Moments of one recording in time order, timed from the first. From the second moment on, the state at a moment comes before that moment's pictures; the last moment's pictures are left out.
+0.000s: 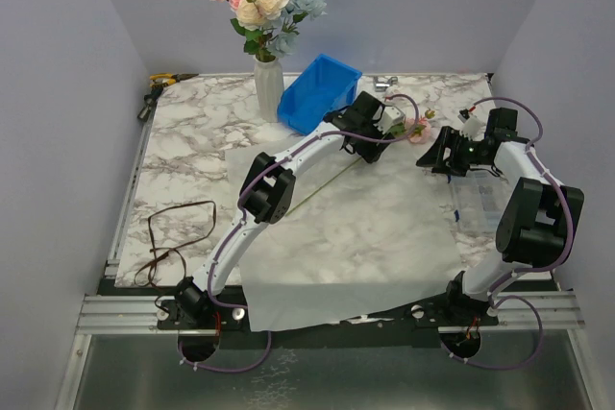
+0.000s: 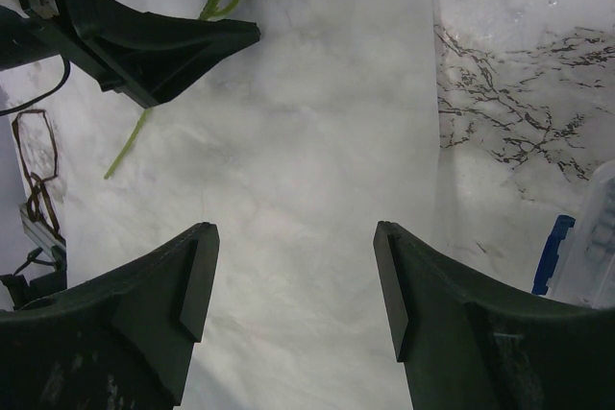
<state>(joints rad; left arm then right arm) -0.73 2.64 2.44 -0.63 0.21 0.18 -0.26 1.65 1.11 -0.55 -0.75 0.02</state>
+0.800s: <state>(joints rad) -0.71 2.19 2.15 -0.22 0.18 0.02 -0.26 1.65 1.11 -0.55 -0.75 0.02</state>
